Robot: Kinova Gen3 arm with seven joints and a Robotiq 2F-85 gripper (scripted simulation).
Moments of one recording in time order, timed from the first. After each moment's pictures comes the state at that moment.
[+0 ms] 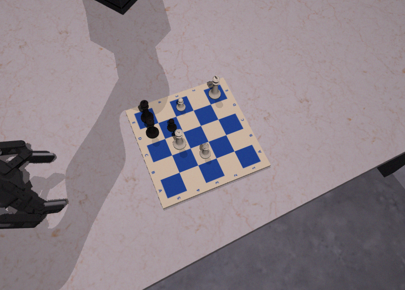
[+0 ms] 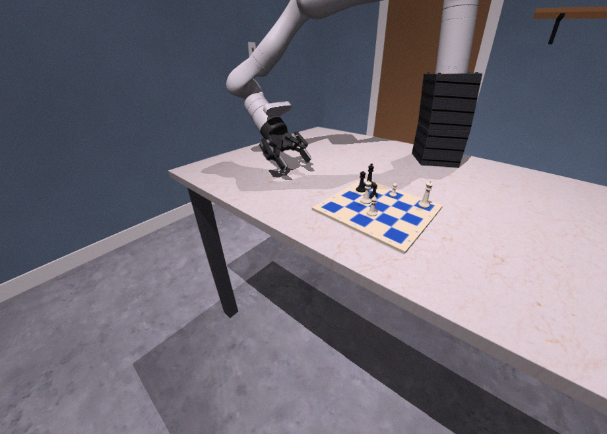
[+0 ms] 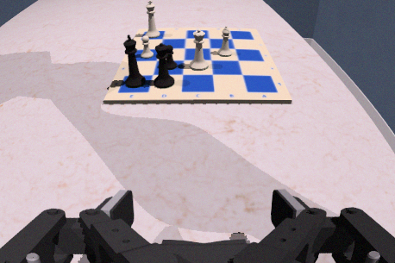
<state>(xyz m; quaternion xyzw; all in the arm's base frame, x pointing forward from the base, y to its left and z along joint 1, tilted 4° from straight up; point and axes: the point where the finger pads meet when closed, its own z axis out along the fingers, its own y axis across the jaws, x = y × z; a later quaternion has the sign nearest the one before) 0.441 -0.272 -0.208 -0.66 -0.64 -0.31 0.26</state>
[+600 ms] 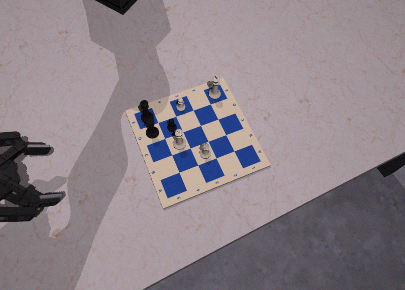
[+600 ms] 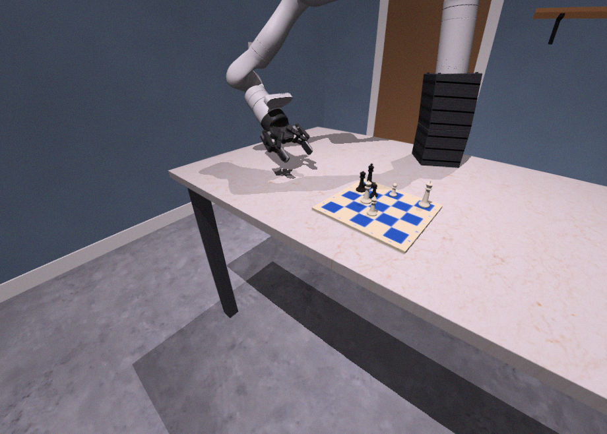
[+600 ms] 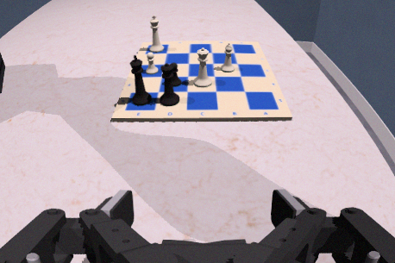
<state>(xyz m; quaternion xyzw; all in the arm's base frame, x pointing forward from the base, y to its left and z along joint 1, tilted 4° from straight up) 0.436 -0.268 -0.185 -0.66 -0.63 -0.31 0.26</state>
